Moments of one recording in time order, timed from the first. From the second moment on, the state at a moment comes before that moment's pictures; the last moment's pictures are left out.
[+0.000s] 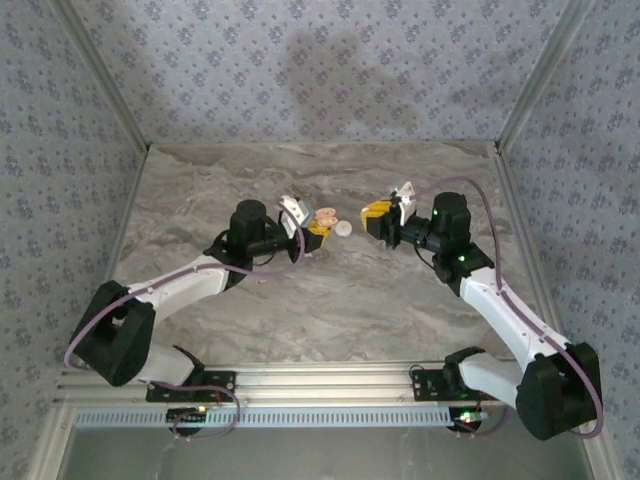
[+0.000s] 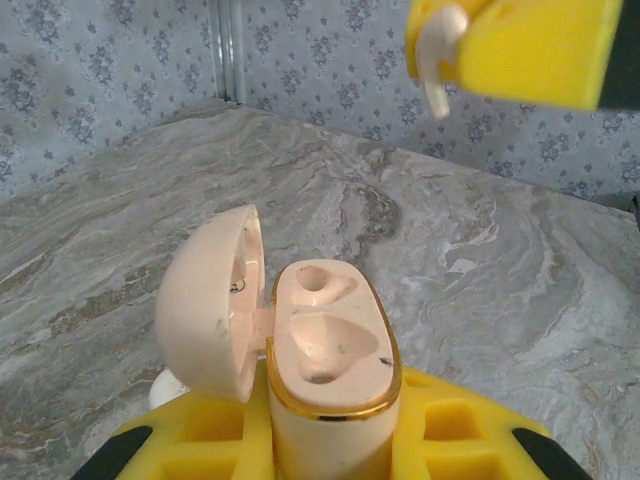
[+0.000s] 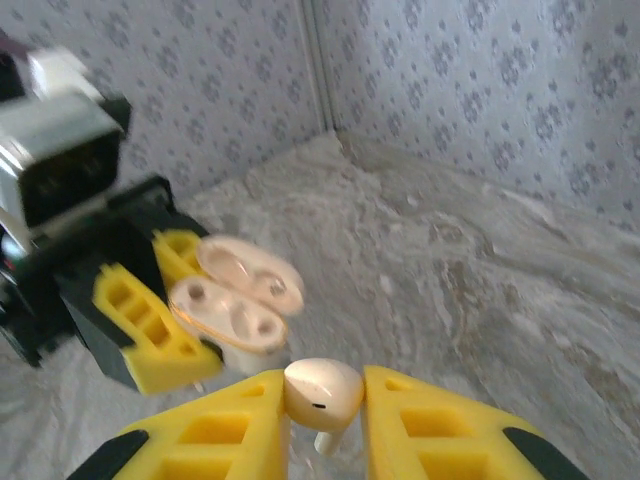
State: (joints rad) left arm -0.62 1.40 0.77 0.38 0.55 0.05; right arm 0.32 1.09 0.74 0.16 -0.65 0.04
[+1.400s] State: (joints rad) left arm -0.67 1.43 0.82 0.43 0.56 0.17; right arm 0.35 1.23 0.74 0.42 -0.86 0.22
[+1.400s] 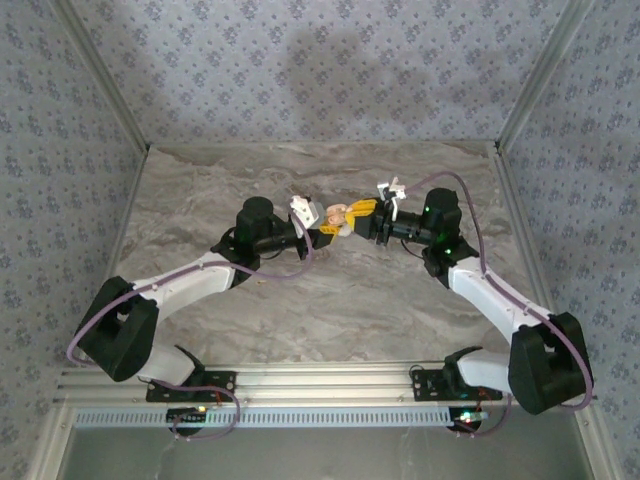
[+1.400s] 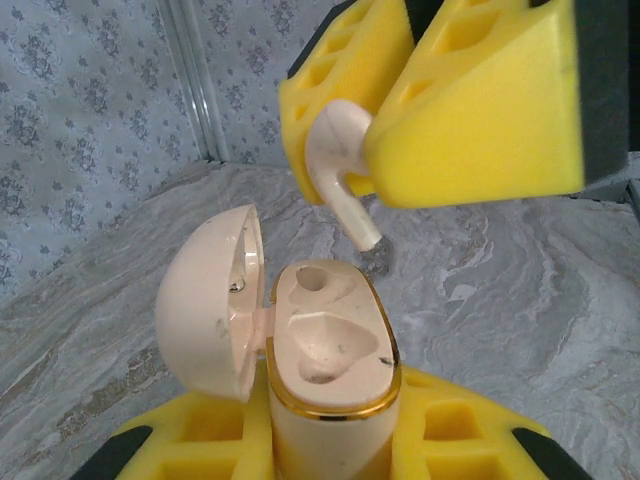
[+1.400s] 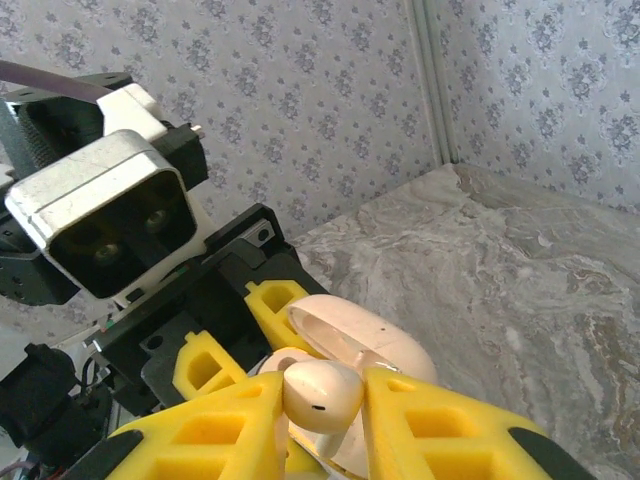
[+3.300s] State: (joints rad) left arm -0.67 1.40 0.82 0.44 0.53 0.16; right arm 0.37 1.21 0.78 0.28 -0.83 0.05
